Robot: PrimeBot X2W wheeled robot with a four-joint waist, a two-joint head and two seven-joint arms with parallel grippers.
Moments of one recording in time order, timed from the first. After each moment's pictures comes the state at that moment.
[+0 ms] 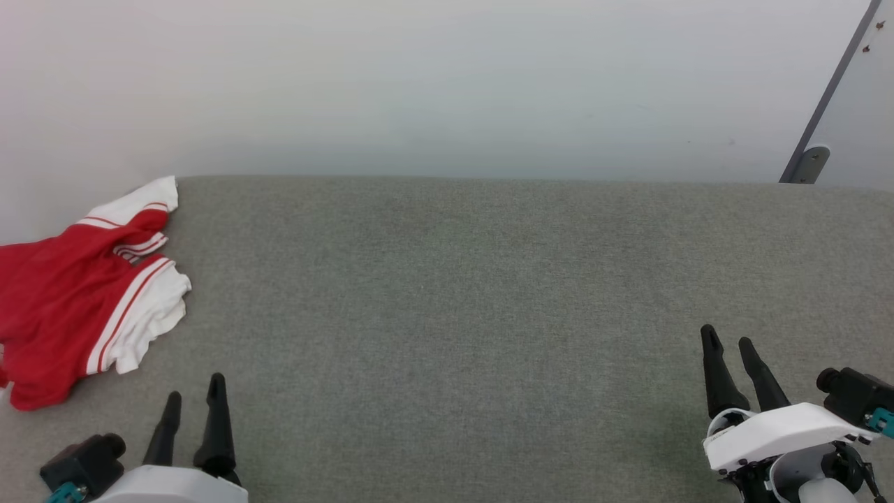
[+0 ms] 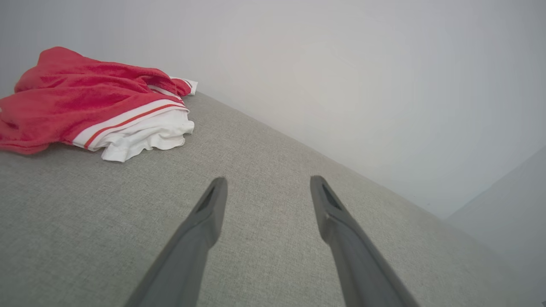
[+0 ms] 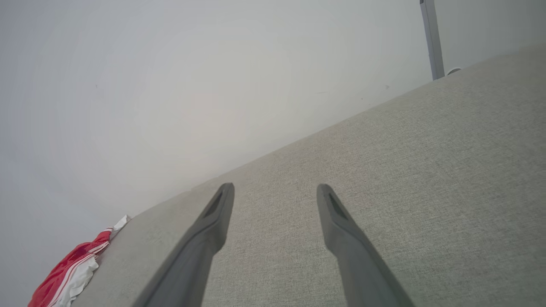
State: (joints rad) left arm 0.02 0.23 0.00 0.15 -0.72 0.04 -0.15; right arm -0.18 -0.08 0.02 0.37 0.63 0.12 -0.14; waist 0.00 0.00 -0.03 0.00
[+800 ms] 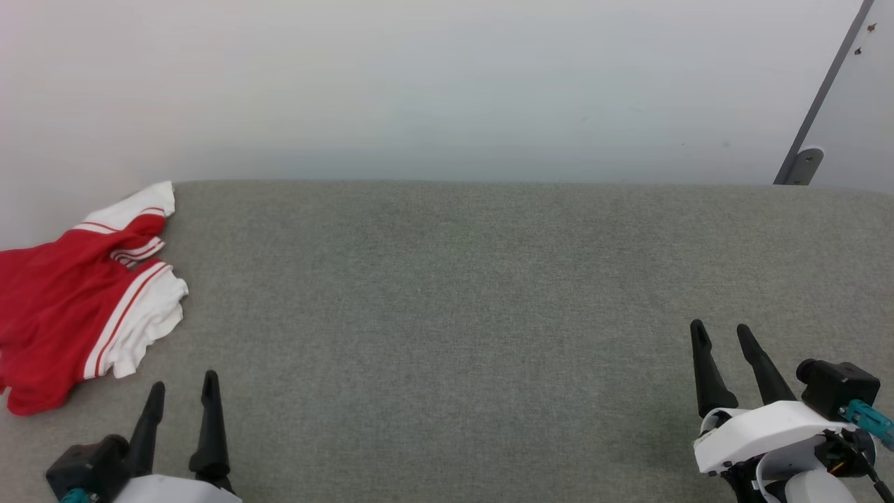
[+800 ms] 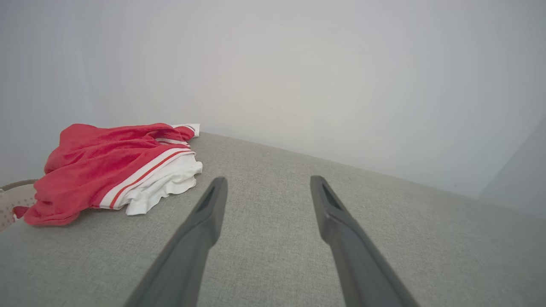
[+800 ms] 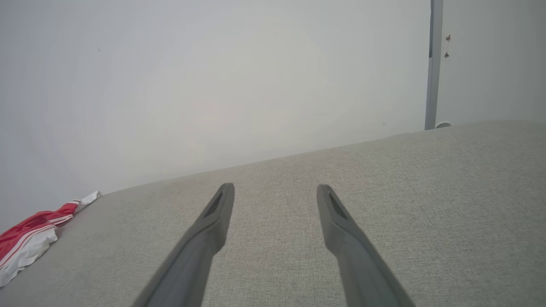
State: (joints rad) left arm 0.04 0.24 0.03 0.12 -0.48 0.01 -0.20; right arm -0.19 -0.08 0.02 0.38 0.40 0.13 -0.19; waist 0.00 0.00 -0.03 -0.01
